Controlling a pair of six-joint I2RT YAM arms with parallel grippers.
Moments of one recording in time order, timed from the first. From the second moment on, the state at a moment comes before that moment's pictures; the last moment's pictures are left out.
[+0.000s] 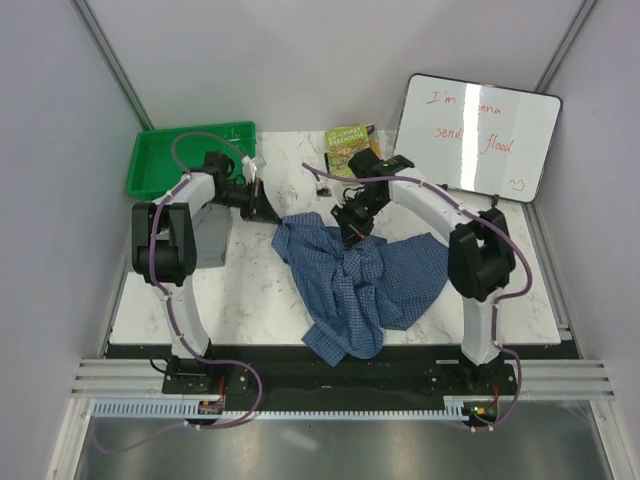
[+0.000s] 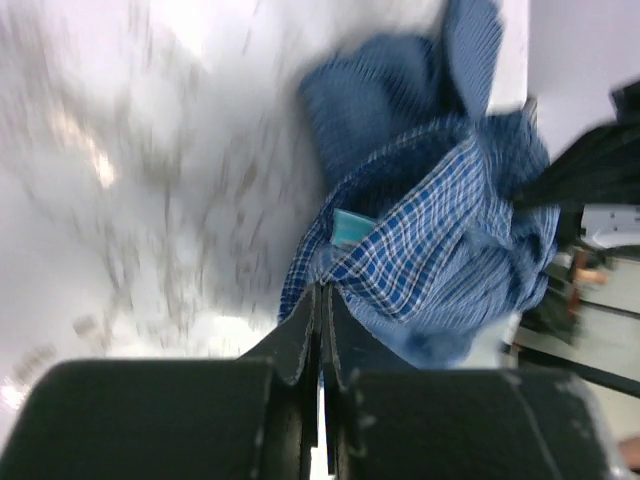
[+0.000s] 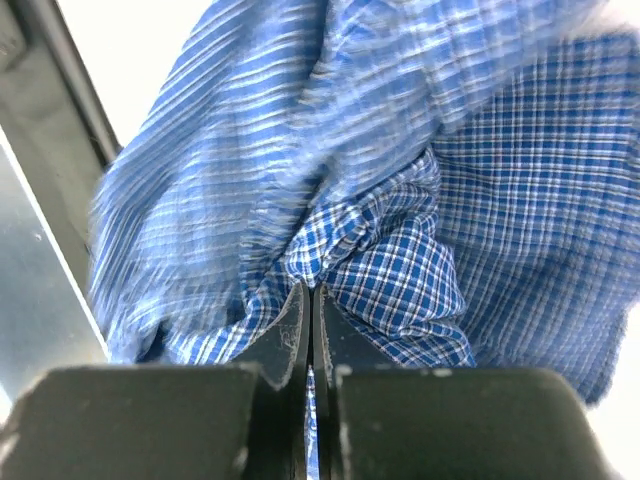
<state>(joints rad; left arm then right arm) -0.03 2.04 1.41 -0.72 0.99 0.10 0.54 2.07 1.76 -1.08 -0.64 -0.46</state>
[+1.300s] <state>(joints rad) -0.57 1.71 1.29 -0.71 0.69 0.36 0.05 1.60 1.46 -1.35 -0.64 -0.54</state>
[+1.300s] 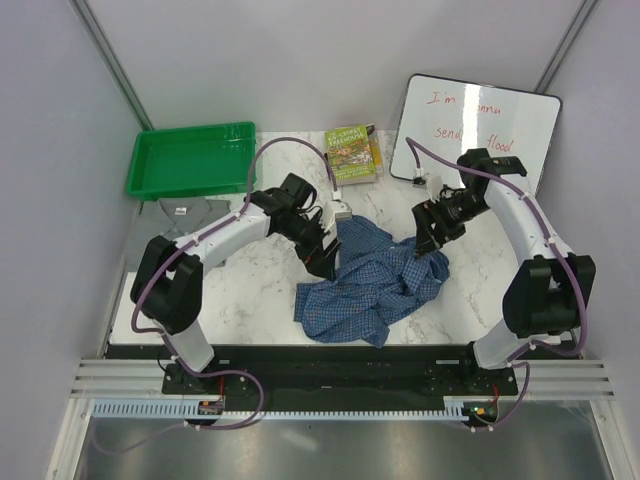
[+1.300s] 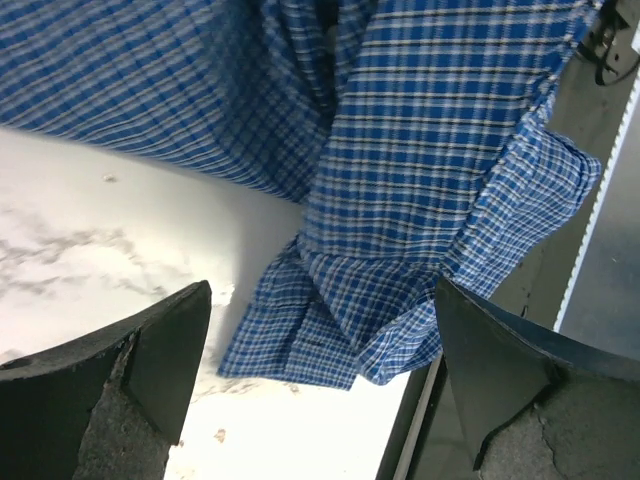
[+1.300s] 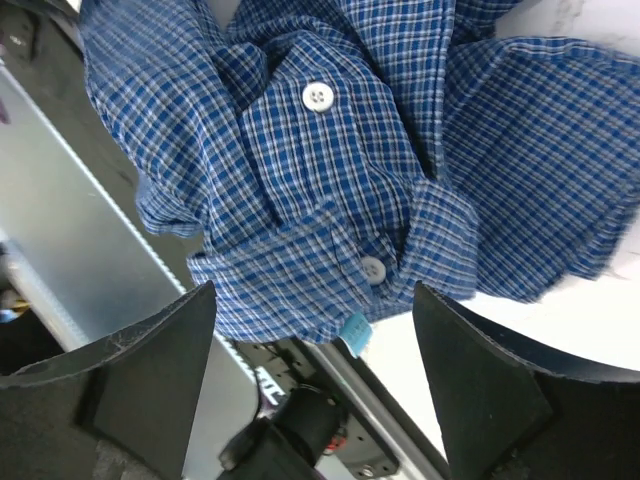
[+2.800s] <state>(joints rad) -0.43 1.53 1.00 -0.64 0.92 0.22 0.68 1.33 1.27 -0.94 -0.33 -0.69</state>
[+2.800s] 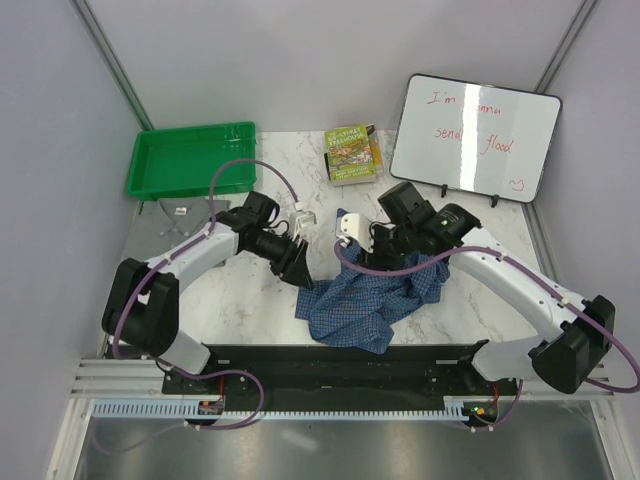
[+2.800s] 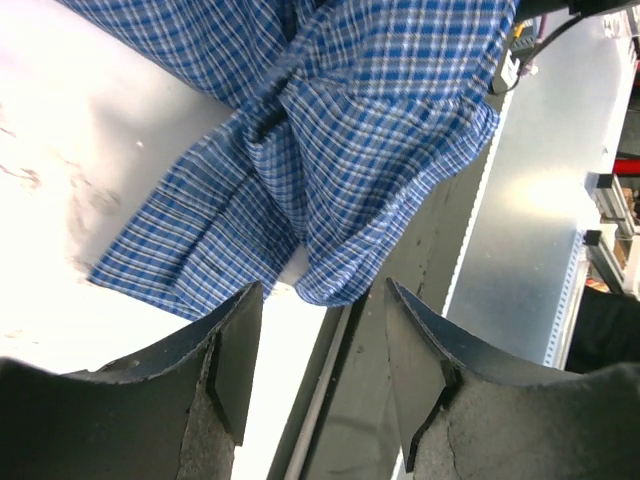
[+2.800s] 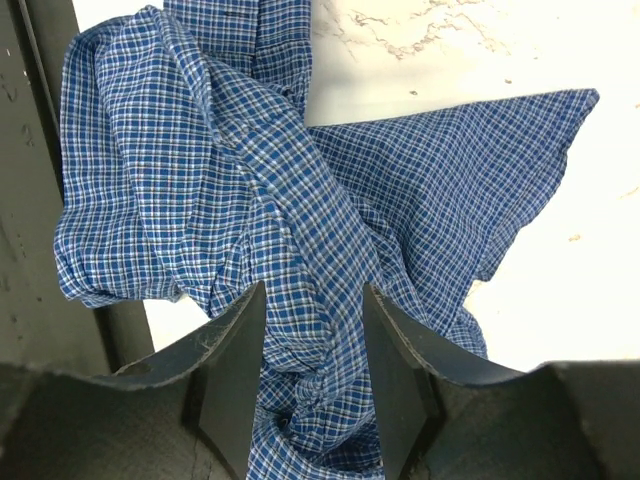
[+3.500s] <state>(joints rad) -0.43 1.46 0.93 -0.65 0.90 0.19 0.73 1.42 1.28 -0.88 -0.13 -0.71</state>
